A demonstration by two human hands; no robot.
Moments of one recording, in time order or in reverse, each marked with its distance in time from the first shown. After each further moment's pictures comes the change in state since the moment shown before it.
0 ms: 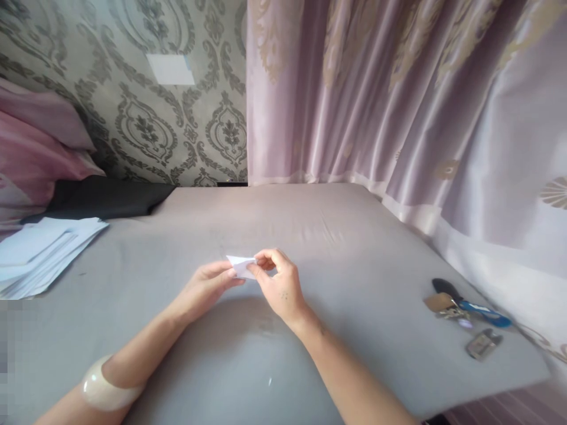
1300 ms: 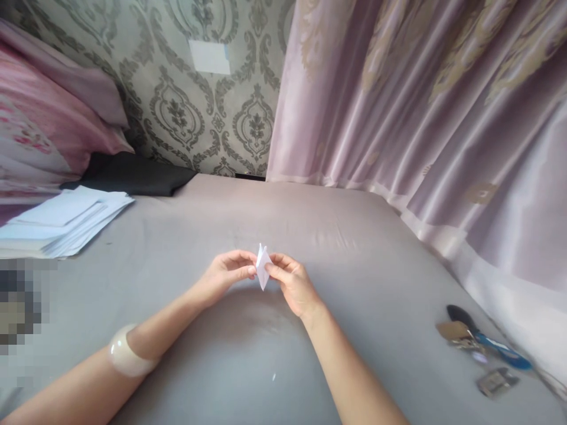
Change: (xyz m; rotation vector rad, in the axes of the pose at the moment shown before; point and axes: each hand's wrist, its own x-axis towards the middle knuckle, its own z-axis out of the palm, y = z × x) left_hand 0.000 0.003 0.006 0.123 0.017 0.100; right_hand 0.008 0.011 -0.003 0.572 -0.325 0.530
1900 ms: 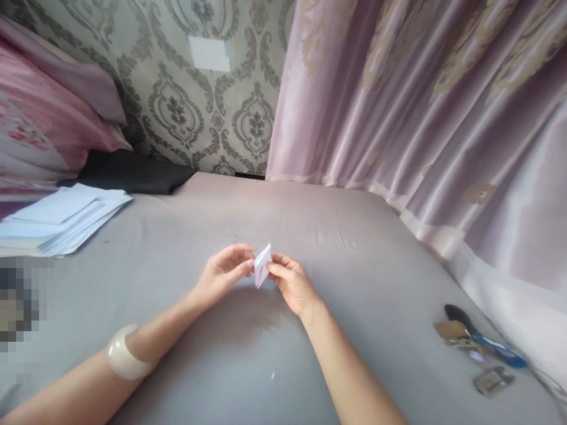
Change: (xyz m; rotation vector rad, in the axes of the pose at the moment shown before) left_hand -0.004 -0.005 0.004 0.145 0.116 0.186; right_hand 0.004 0.005 -0.004 0.159 -0.066 0.056
